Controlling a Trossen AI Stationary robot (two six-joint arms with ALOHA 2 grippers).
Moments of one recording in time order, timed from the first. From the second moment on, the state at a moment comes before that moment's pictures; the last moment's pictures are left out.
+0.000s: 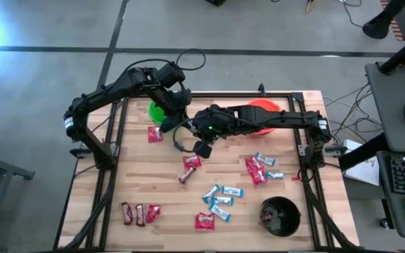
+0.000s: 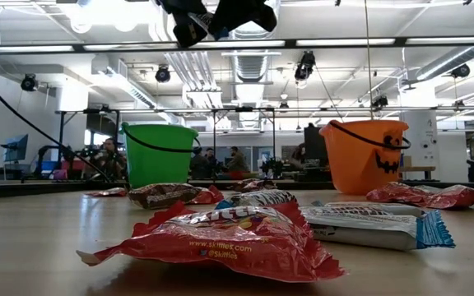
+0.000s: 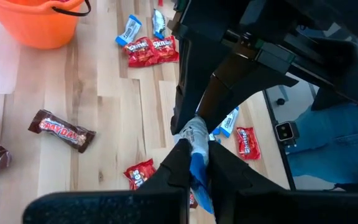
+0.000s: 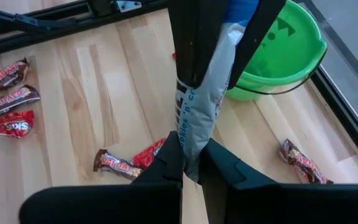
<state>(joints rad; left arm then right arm) 0.41 1.62 1.80 -1.17 0.64 0.23 -0.01 1.90 2.01 -0.93 0.19 0.25</state>
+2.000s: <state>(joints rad) 0.62 1.62 1.80 -1.42 0.01 0.39 -0.01 1.90 2.04 -1.20 0.18 0.37</state>
